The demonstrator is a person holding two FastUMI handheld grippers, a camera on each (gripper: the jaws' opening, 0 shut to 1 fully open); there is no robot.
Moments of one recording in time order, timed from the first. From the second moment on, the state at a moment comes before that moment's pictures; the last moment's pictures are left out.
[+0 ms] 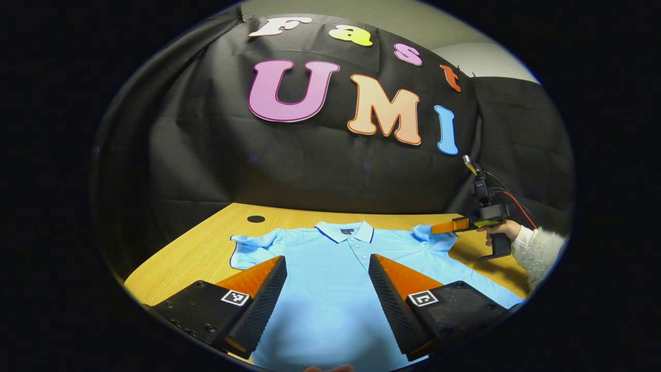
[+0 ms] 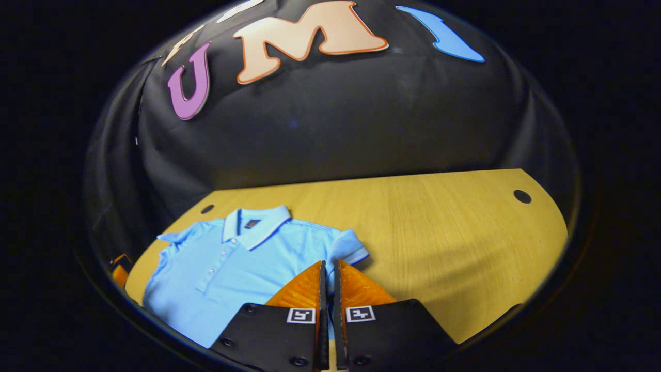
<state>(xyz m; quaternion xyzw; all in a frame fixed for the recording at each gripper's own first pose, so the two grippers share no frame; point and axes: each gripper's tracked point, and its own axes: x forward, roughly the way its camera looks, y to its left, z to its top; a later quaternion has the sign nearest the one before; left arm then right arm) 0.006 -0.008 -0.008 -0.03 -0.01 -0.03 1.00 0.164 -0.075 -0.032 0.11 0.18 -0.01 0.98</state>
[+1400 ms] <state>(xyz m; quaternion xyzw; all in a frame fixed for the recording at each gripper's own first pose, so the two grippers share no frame) 0.006 0.010 -0.010 -0.02 0.00 -0.02 1.00 0.091 0.064 -0.017 0.15 0.14 0.15 0.97</state>
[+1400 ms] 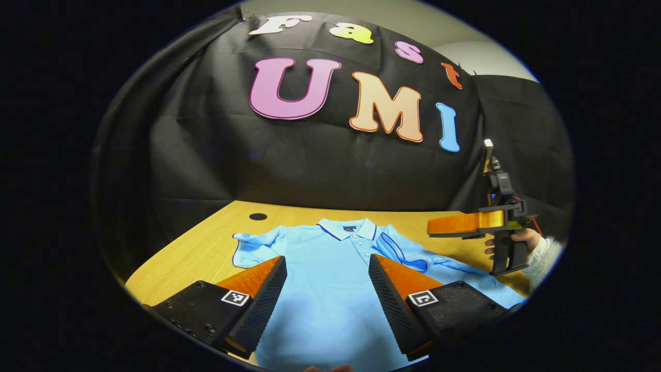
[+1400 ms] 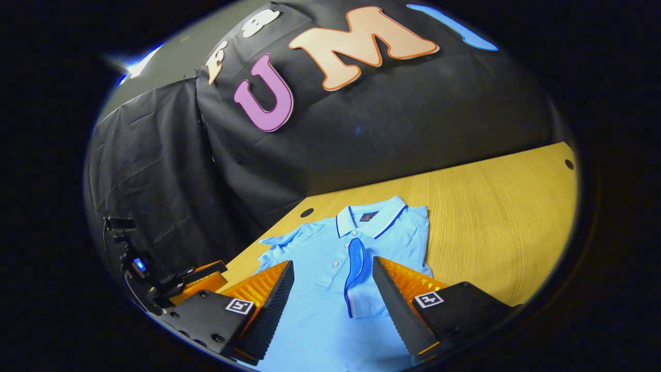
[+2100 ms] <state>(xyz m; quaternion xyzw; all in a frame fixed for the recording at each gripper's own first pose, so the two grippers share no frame) 0.073 0.107 -0.016 0.01 0.09 0.04 1.00 0.012 0.047 0.018 0.09 0.04 0.16 0.98</state>
